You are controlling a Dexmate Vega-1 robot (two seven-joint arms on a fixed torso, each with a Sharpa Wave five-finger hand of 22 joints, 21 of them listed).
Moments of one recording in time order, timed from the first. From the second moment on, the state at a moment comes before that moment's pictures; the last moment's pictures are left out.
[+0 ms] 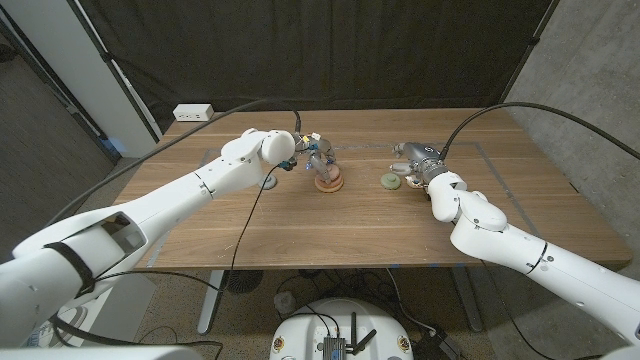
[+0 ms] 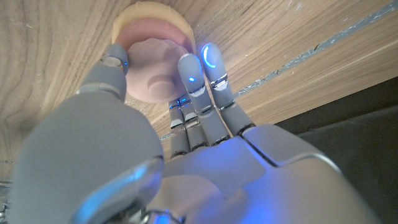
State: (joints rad) left arm 0.38 0.65 0.91 -1.66 0.59 0.23 -0.49; left_hand 0.92 -0.04 0.37 -0.17 0.32 0.55 0.01 0.28 0.24 0.58 -0.07 0.21 0.48 0.98 -0.15 1.46 0.48 0.69 -0.06 1.55 0.28; right arm -0.83 -0.85 -0.74 -2.08 -0.49 -0.79 -0.07; right_hand 0.80 -0.02 0.64 -0.16 0.33 0.43 0.00 0.26 0.27 0.54 -0.09 0.22 0.64 1.00 -0.16 1.54 1.23 1.02 -0.16 1.51 0.24
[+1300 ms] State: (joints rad) left arm 0.37 0.64 0.94 -1.65 0.60 0.25 -0.53; left_hand 0.91 -0.03 0.36 -0.16 0.32 0.51 0.00 0.25 0.24 0.56 -0.10 0.19 0.50 0.97 -0.14 1.46 0.48 0.67 -0.07 1.55 0.27; right arm -0.84 -0.86 -0.73 -2.10 -0.49 -0.78 -0.07; right_hand 0.79 -0.02 0.64 -0.16 0.33 0.44 0.00 0.25 0.27 0.54 -0.09 0.22 0.64 1.00 -0.16 1.54 1.23 1.02 -0.16 1.51 0.24
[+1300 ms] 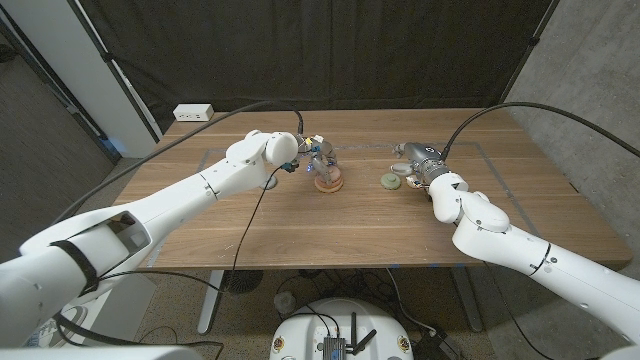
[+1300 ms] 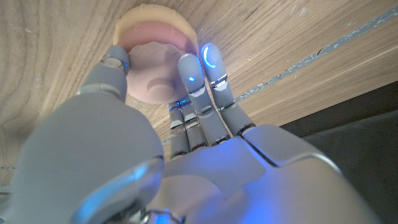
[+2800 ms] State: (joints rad) left arm 0.44 0.72 0.88 -1.78 0.63 0.35 -0.53; left_hand 0.81 -0.06 0.33 -0.14 0.30 0.32 0.04 0.20 0.23 0.37 -0.06 0.19 0.51 0.88 -0.12 1.42 0.48 0.61 -0.06 1.52 0.24; right arm -0.84 -0.86 -0.73 -2.12 -0.50 -0.79 -0.07; right_hand 0.79 -0.02 0.64 -0.16 0.33 0.44 0.00 0.25 0.27 0.54 -0.09 0.21 0.64 1.00 -0.16 1.54 1.23 1.02 -0.16 1.52 0.24
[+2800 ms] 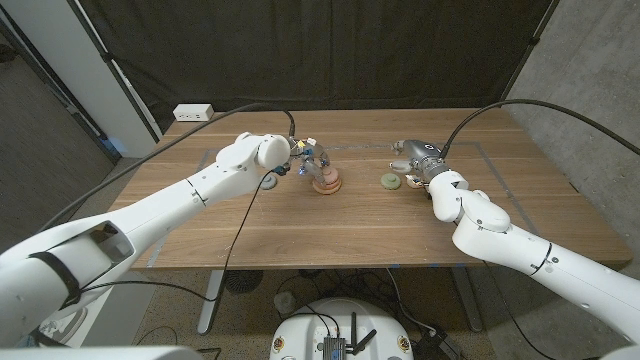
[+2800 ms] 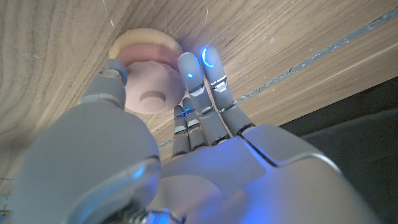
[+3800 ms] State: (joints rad) left arm 0.63 0.85 0.73 -1.95 0.59 0.47 -0.35; left_hand 0.80 -0.06 0.33 -0.15 0.30 0.35 0.03 0.22 0.23 0.41 -0.08 0.21 0.51 0.88 -0.12 1.42 0.48 0.62 -0.06 1.53 0.24; right arm -0.81 -0.85 -0.74 -2.10 -0.52 -0.76 -0.04; right_hand 0.79 -0.02 0.64 -0.16 0.33 0.44 0.00 0.25 0.27 0.54 -0.09 0.21 0.64 1.00 -0.16 1.54 1.23 1.02 -0.16 1.52 0.24
